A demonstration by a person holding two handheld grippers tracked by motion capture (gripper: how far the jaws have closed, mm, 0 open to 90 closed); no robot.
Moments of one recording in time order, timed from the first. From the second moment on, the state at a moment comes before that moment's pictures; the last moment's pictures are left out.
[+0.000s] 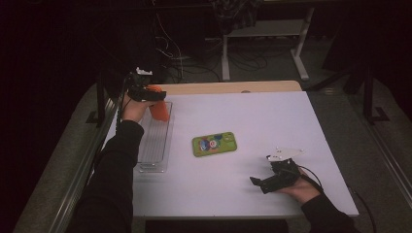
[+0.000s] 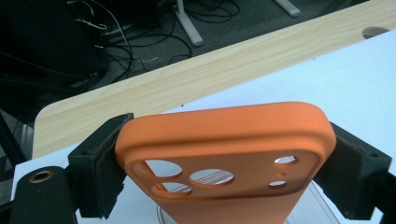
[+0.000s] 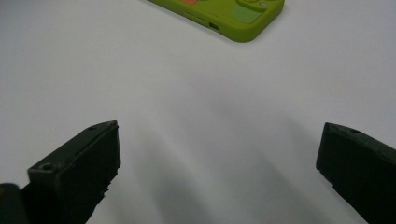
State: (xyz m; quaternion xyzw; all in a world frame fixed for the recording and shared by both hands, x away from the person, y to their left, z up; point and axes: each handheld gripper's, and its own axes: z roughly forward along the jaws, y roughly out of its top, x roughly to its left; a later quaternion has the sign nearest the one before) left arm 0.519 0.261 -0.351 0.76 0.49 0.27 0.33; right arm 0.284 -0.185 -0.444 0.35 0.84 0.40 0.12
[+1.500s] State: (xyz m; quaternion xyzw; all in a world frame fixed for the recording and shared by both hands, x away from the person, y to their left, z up) left arm 0.530 0.262 -0.353 0.73 0.49 0.28 0.39; right arm 0.285 -0.184 -0.446 0.35 0.84 0.39 0.12
